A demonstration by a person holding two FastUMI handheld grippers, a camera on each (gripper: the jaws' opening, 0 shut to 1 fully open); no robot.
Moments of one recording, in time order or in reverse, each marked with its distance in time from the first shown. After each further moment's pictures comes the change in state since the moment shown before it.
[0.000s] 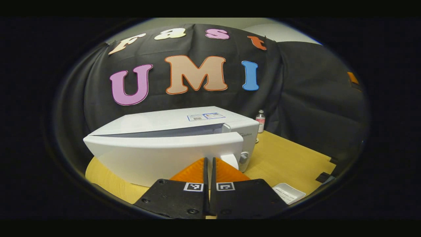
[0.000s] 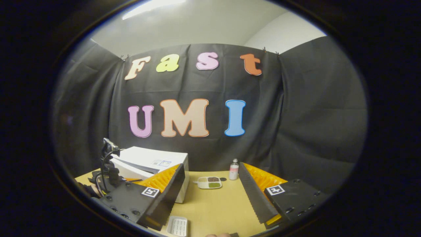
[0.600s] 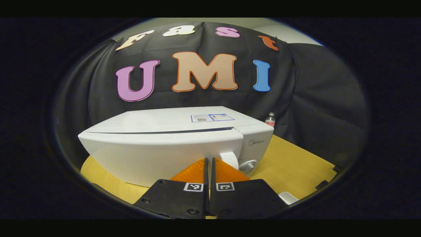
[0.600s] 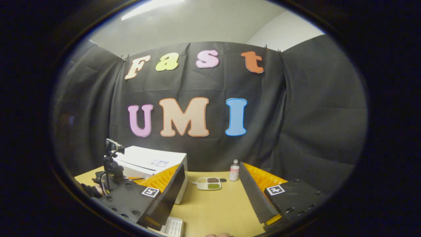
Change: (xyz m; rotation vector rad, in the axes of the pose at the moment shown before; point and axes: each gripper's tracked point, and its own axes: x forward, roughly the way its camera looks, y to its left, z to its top) left arm 0.029 0.005 0.003 -0.047 0.004 0.073; right arm 0.029 -0.011 0.001 0.012 0.004 0.034
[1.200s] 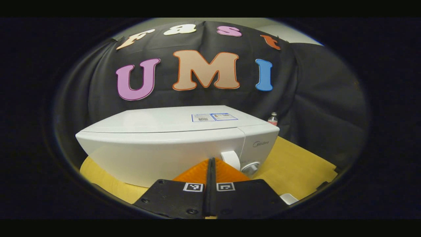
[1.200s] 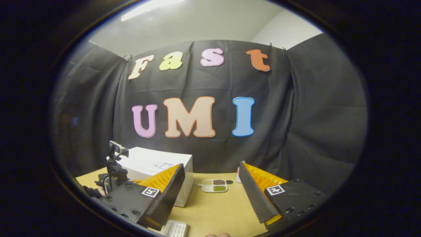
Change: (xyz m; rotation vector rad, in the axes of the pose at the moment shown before) left arm 0.009 0.001 -0.006 0.004 0.023 0.001; right arm 0.023 0.016 -0.004 0.002 0.006 0.050
